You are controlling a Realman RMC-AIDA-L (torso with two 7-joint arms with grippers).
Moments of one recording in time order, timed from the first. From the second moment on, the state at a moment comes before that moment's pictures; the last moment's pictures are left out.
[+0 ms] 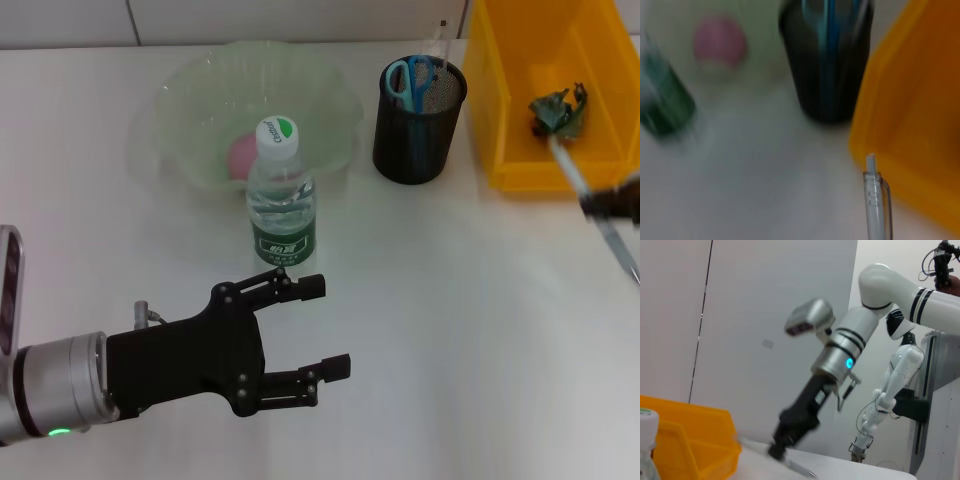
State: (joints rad) left arm -0.40 -2.07 1.15 0.27 1.48 1.70 -0.81; right arm 0.43 2.08 -0.88 -1.42 -2.43 -1.61 2.23
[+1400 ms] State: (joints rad) left arm -0.41 -2.07 1.15 0.28 1.47 1.70 -0.80; right arm 0.69 2.09 -0.72 -0.25 -1.29 -1.17 1.01
